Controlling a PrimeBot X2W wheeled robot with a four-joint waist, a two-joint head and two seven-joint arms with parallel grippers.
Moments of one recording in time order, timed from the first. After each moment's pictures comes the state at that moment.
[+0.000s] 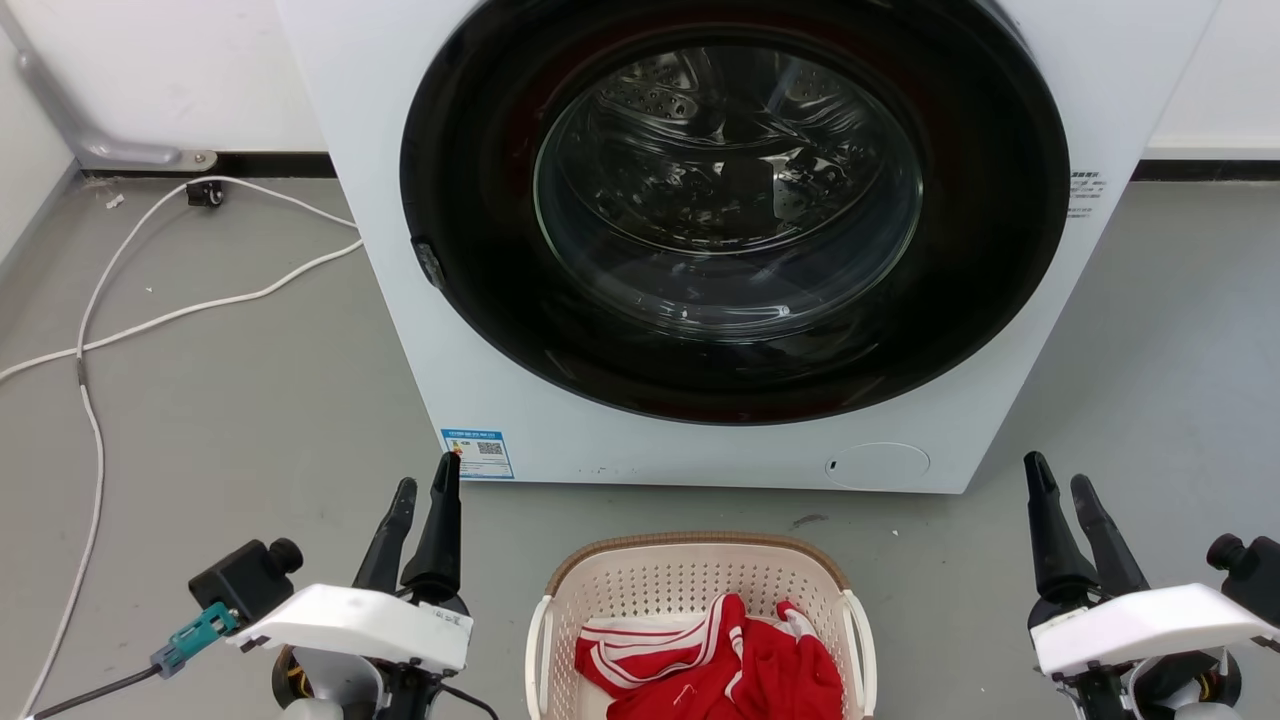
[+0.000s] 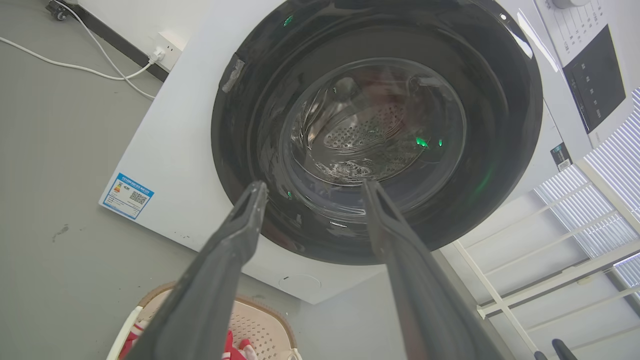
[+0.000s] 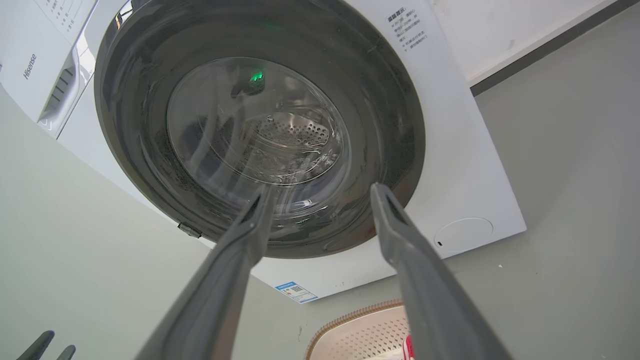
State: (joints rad) left arm -0.08 0.05 -0.07 0.18 -0.86 -0.13 -0.08; right arm -0.03 -0.06 -0.04 0.14 0.73 0.13 -0.07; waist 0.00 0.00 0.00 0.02
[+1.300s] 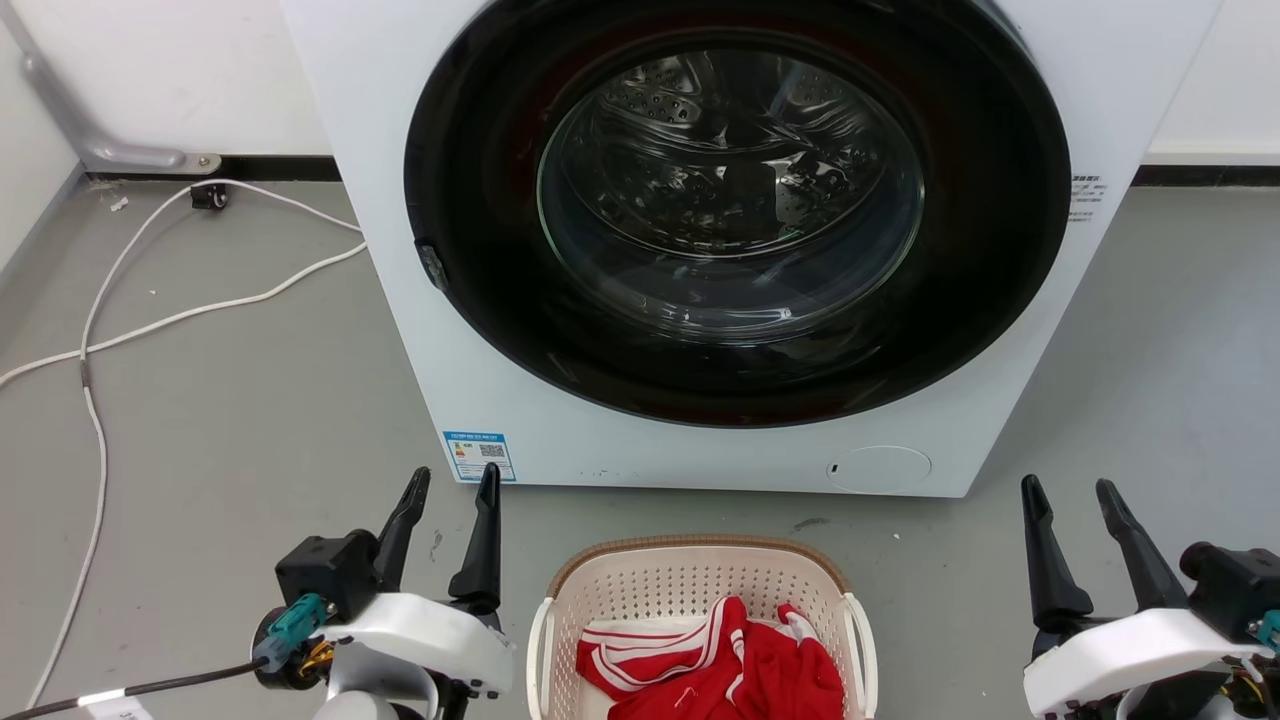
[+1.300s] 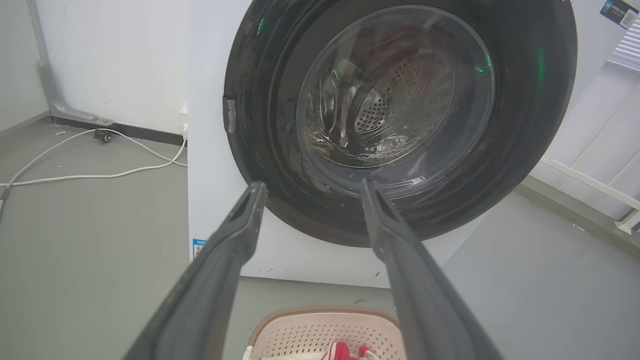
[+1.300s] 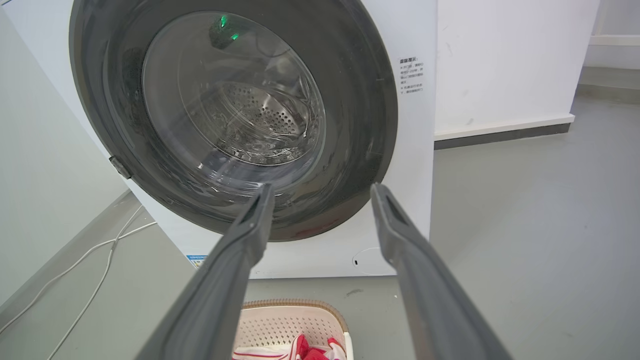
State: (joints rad) left arm -0.10 0.05 -0.11 0.24 -0.36 -0.11 -0.19; right arm 0.04 -0.05 -0.06 0.03 0.27 0.13 -0.05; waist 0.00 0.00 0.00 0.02
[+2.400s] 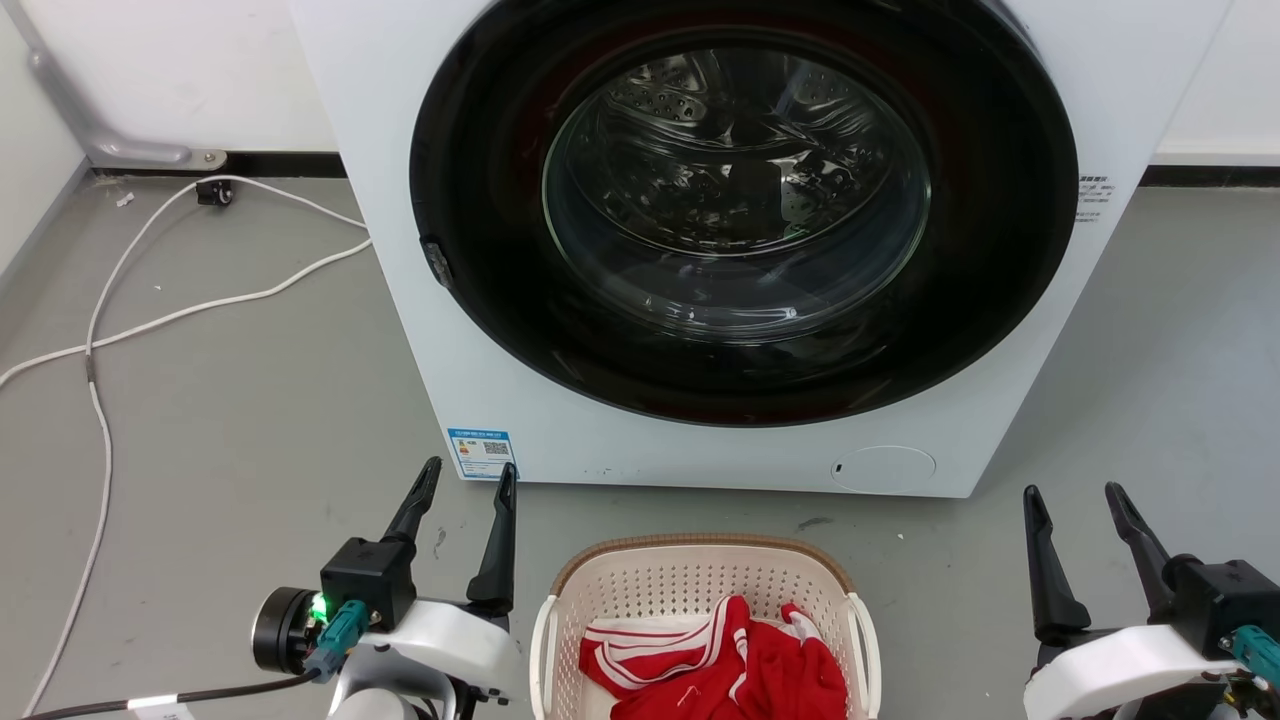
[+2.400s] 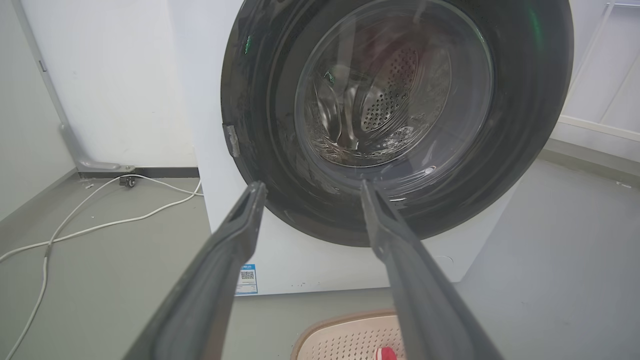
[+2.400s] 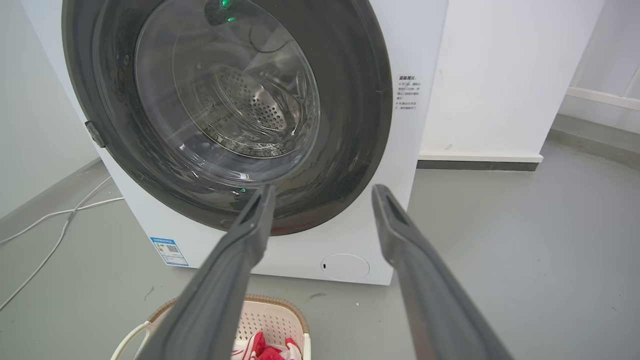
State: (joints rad) left arm -0.11 0.05 -0.13 0.26 -0.15 -0.09 -0.25; right arm 0.06 -0.05 -0.07 0.01 0.08 0.13 -0.09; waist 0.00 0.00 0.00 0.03
